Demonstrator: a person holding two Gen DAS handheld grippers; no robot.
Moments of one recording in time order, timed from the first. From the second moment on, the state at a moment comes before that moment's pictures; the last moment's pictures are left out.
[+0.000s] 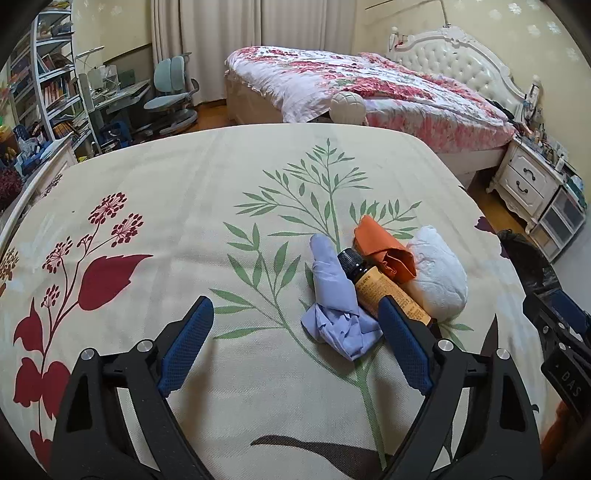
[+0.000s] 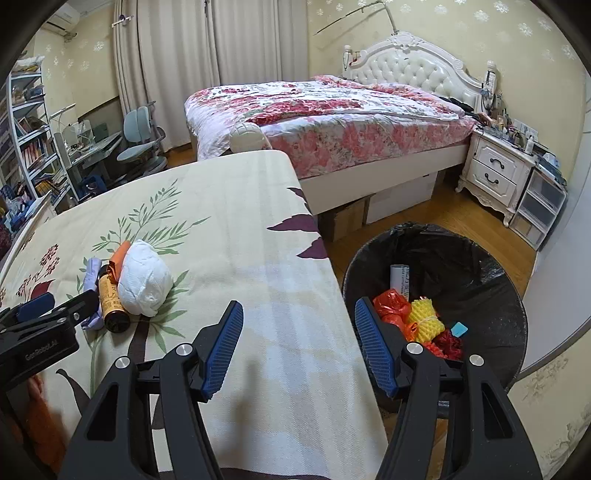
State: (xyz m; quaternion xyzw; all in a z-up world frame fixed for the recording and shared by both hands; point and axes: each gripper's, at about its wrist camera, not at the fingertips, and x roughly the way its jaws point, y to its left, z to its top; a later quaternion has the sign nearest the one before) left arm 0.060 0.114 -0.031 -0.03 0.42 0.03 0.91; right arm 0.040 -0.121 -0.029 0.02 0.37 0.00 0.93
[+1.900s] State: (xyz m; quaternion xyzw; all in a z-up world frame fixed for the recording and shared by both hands) left arm 0.032 0.198 -0.029 -0.04 0.41 0.06 0.91; right arm 0.071 -0.022 -0.031 -0.02 0.39 0.10 0.91
